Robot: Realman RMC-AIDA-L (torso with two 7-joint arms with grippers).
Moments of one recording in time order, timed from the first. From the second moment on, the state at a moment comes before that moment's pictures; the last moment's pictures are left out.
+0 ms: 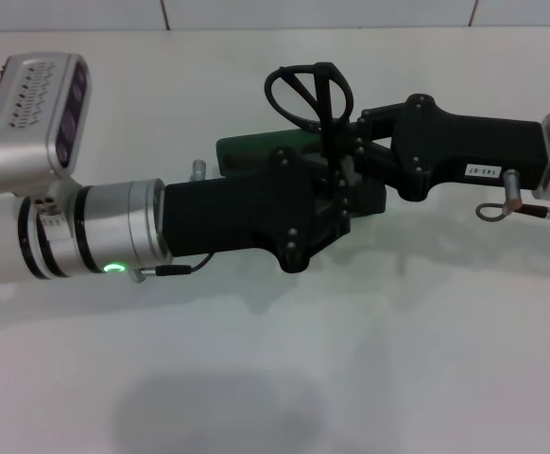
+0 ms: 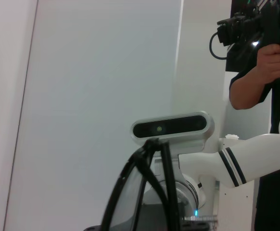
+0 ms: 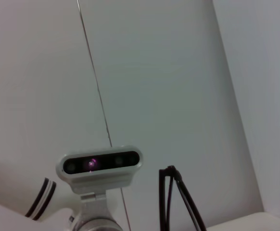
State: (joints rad) left arm -0.68 -2.10 0.84 0.26 1.68 1.75 -0.96; right arm 0.68 2.02 -1.19 -0.49 -1.36 -1.54 1.27
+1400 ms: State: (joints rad) left arm -0.67 -2.10 0.84 0.25 1.68 1.72 -0.95; right arm 0.66 2.02 -1.19 -0.49 -1.29 -1.61 1.29
